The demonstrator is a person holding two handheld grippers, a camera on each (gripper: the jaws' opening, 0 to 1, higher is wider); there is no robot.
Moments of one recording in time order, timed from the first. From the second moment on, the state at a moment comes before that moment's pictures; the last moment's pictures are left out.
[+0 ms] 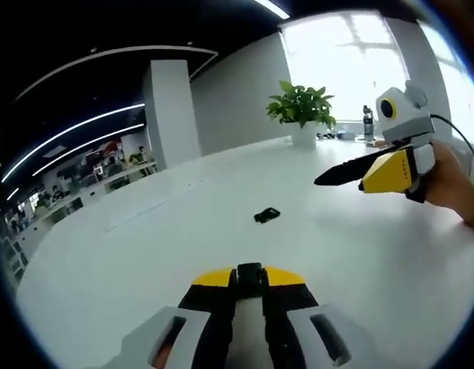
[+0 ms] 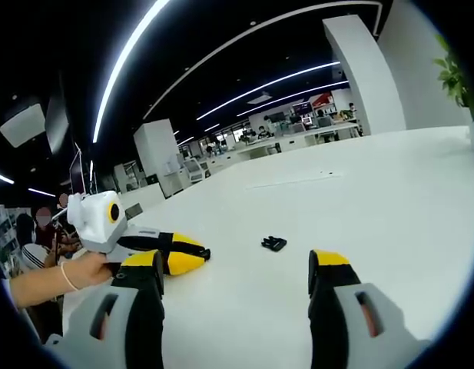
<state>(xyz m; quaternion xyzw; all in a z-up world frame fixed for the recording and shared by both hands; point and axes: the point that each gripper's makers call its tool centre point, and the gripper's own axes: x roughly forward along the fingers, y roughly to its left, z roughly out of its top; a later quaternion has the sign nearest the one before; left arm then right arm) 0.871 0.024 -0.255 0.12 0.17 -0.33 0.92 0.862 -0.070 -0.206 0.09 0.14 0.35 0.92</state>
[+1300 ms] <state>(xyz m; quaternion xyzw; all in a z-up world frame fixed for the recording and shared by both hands) 0.893 0.061 -0.250 0.12 0.17 -0.26 0.94 0.862 -0.071 -0.211 0.09 0.15 0.35 0.92</state>
